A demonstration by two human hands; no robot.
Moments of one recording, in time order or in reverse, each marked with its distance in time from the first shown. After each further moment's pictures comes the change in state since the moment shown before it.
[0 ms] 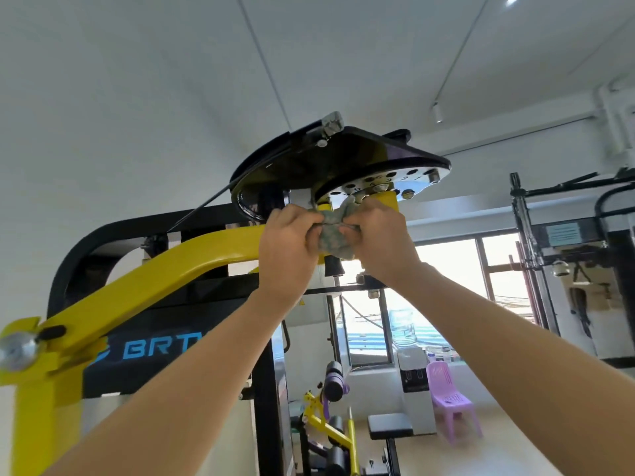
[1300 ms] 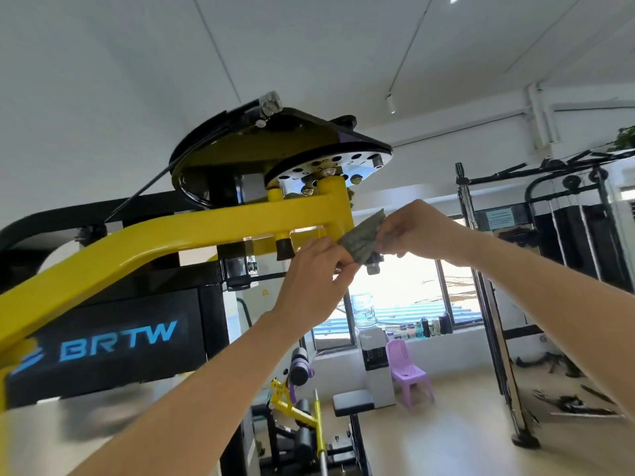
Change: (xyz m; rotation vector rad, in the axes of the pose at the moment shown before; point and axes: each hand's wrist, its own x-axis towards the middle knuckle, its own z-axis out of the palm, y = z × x) left_hand -0.053 0.085 0.029 -0.290 -0.431 0.045; right_hand -0.044 0.083 -0.097 0.363 -0.512 0.456
